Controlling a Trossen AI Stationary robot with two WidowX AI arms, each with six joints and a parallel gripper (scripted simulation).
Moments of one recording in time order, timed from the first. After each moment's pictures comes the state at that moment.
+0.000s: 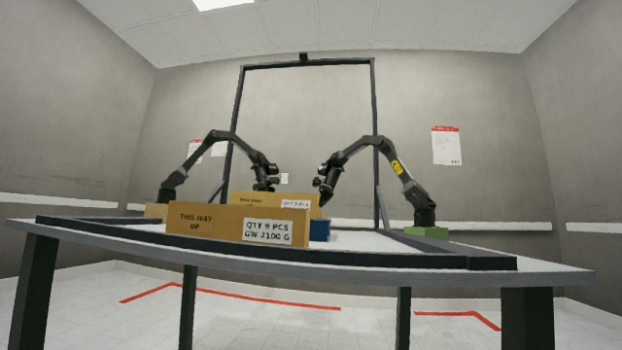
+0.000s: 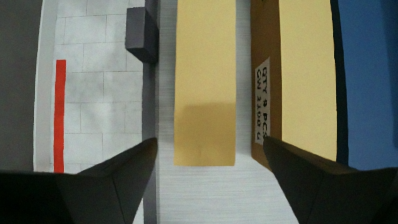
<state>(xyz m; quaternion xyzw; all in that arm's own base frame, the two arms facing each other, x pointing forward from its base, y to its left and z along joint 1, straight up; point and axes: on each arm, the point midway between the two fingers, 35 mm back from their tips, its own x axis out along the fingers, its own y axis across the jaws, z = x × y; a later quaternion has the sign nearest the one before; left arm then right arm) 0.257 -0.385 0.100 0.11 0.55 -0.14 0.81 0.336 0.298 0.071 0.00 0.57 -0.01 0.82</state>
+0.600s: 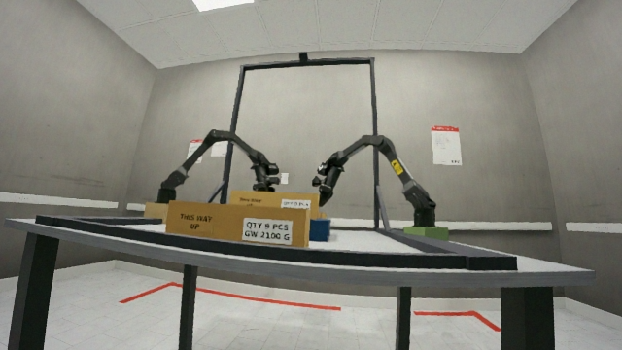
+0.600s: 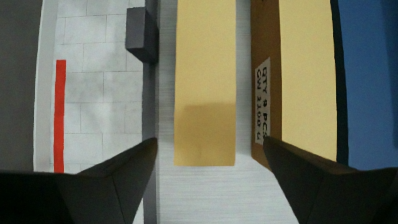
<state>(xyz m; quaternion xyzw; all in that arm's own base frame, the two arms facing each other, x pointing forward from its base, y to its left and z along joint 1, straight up) 0.259 -0.387 0.100 0.10 0.55 -0.15 0.81 0.336 0.298 0.071 0.00 0.57 -0.01 0.82</state>
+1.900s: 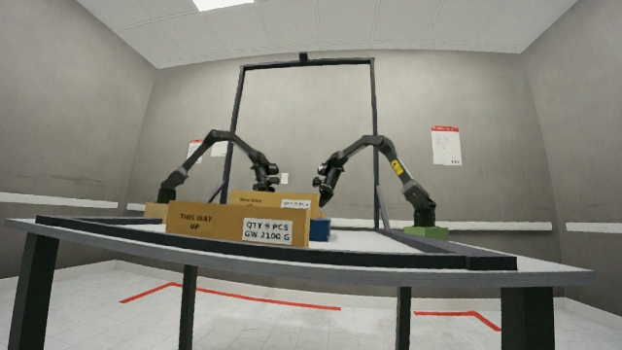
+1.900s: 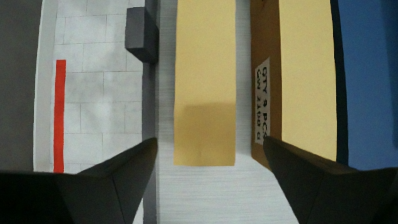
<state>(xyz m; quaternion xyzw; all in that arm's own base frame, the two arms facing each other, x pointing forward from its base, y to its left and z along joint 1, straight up) 0.257 -0.384 0.100 0.11 0.56 -0.14 0.81 0.336 0.298 0.071 0.00 0.57 -0.01 0.82</state>
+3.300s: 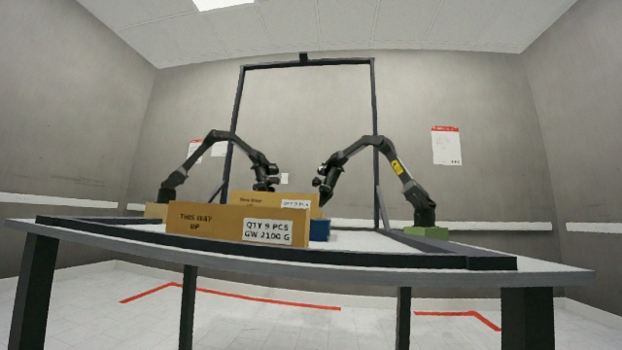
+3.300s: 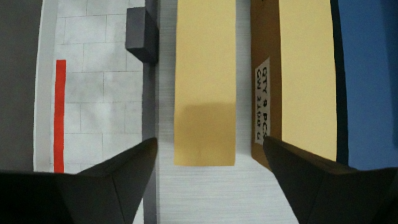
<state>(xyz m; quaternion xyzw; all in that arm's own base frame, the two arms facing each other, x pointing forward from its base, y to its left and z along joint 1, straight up) 0.259 -0.387 0.100 0.10 0.55 -0.15 0.81 0.336 0.298 0.071 0.00 0.57 -0.01 0.82</state>
